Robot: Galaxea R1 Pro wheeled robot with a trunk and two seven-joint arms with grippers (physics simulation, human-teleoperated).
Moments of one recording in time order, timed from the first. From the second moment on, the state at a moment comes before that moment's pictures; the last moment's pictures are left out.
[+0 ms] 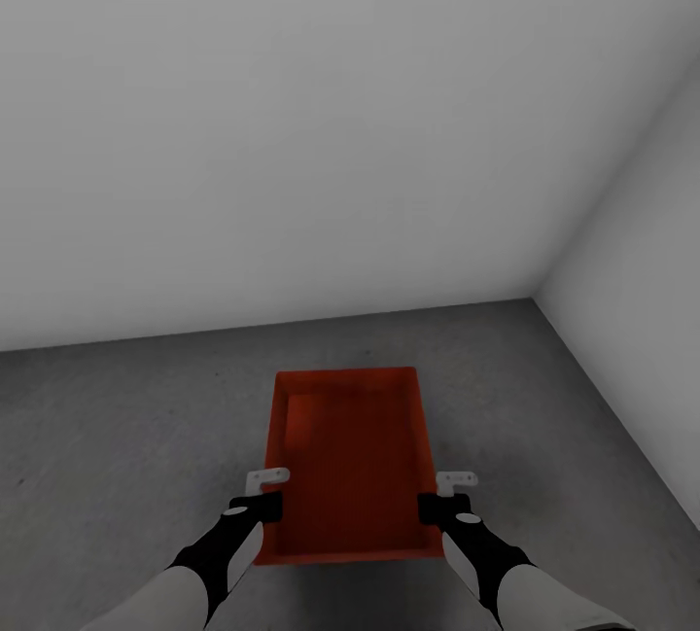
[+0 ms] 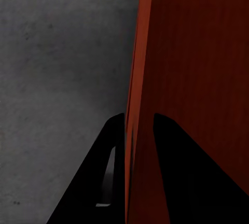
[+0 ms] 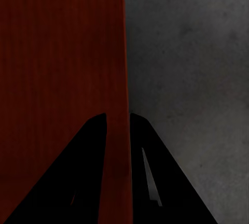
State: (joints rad) left arm -0.63 -0.10 -0.05 -0.31 0.15 0.09 0.18; right arm -0.65 0.08 0.11 -0.22 -0.09 -0.02 -0.11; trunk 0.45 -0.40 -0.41
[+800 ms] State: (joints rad) left arm -0.63 -0.10 -0.05 -0.31 0.15 0.09 0.19; right arm -0.66 0.08 0.11 -0.22 -0.09 -0.02 -0.11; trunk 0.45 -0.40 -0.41
